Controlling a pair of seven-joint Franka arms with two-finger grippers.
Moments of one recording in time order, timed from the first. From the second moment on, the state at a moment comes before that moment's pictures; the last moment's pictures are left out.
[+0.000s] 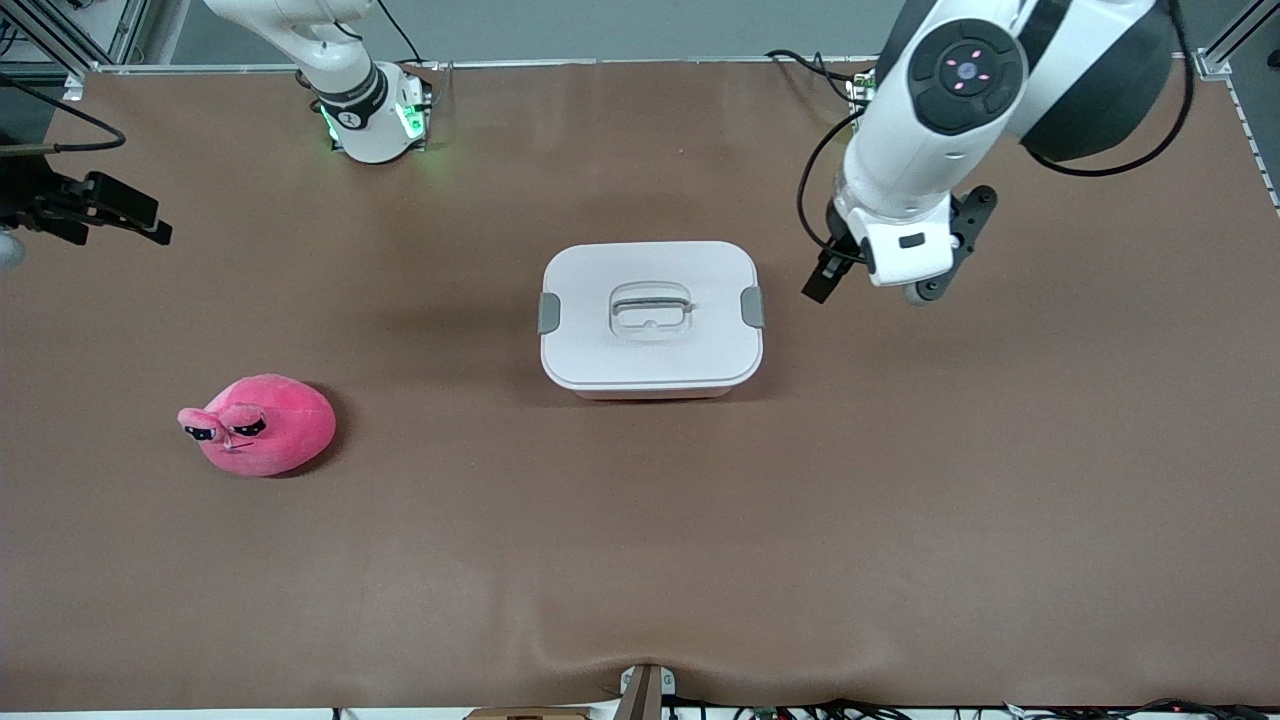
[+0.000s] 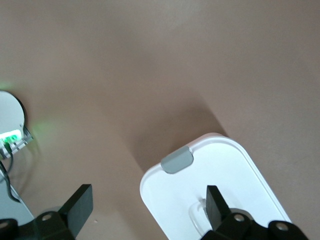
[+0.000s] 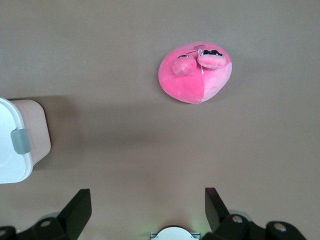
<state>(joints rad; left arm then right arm) -0.51 0.22 -0.05 -1.46 -0.04 1.52 -1.58 0.00 -0.02 -0.03 -1.54 0.07 1.41 0.01</state>
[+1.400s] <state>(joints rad) -0.76 0.44 -0.06 -1.46 -0.04 1.88 -2.31 -0.01 0.33 -0.03 -1.54 0.04 1.65 0.01</state>
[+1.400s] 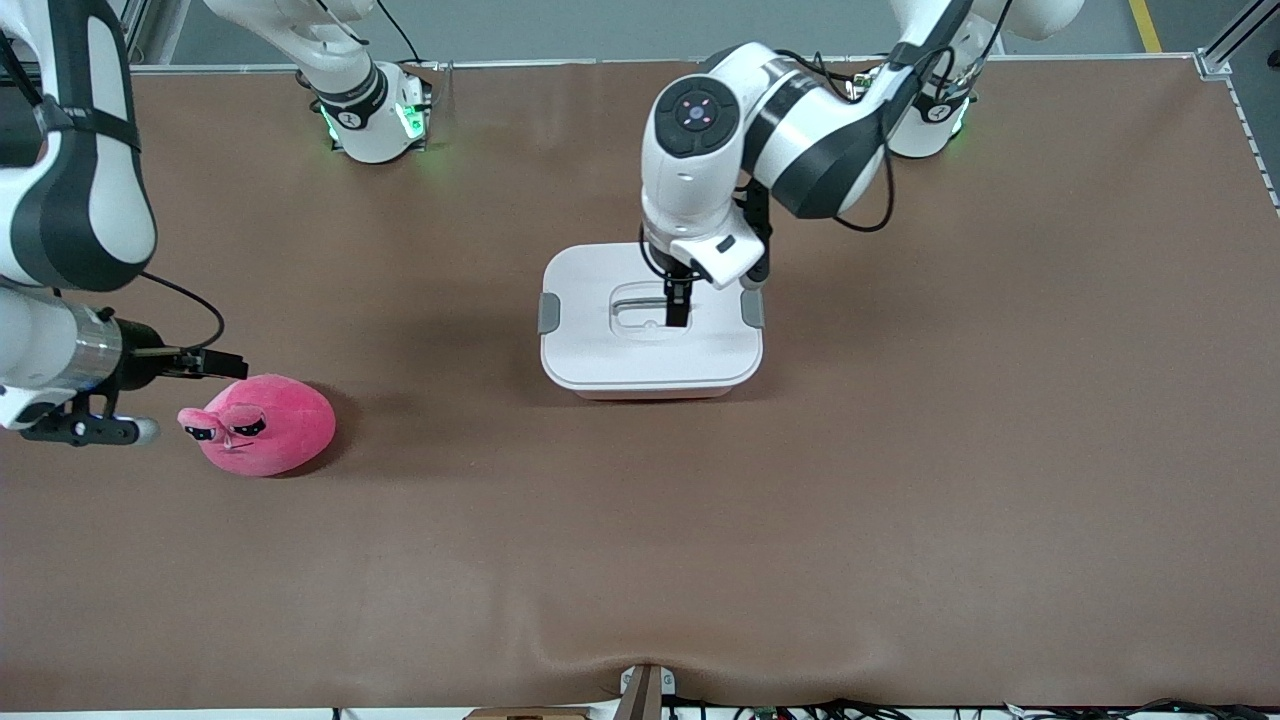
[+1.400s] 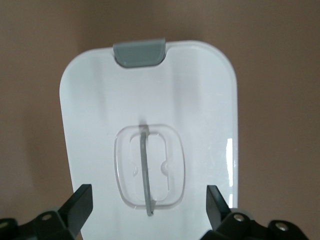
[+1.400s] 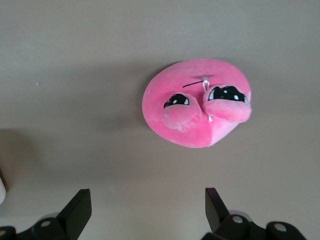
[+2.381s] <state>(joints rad) -0.80 0.52 -0.05 -1.49 0.00 1.98 -2.36 0.09 0.28 -0.03 -1.87 -0.30 2.17 -0.05</state>
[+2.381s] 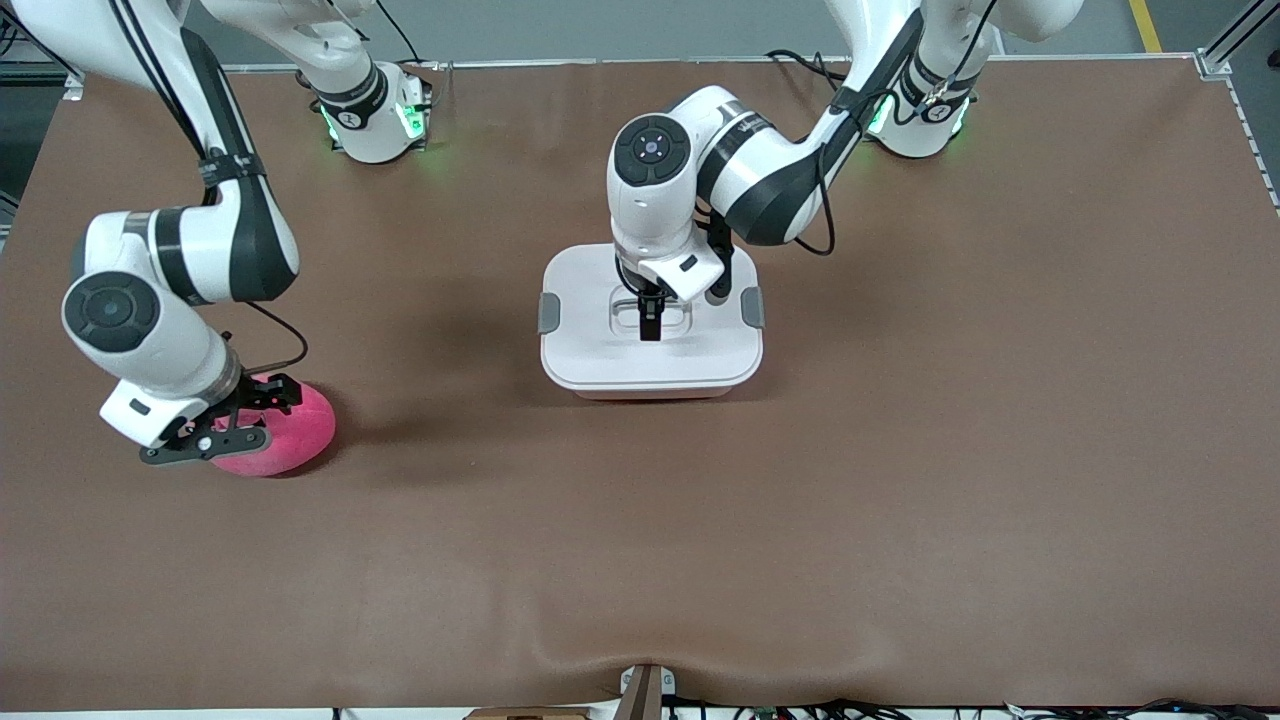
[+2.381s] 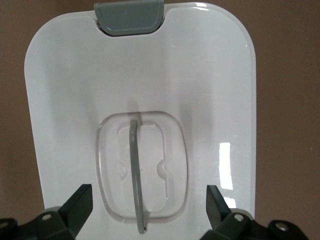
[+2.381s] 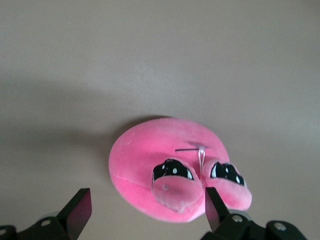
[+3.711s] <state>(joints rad) -0.82 0.49 -0.05 -1.60 0.05 2.06 -2.40 0.01 0.24 -0.03 -2.05 -0.30 2.38 -0.25</state>
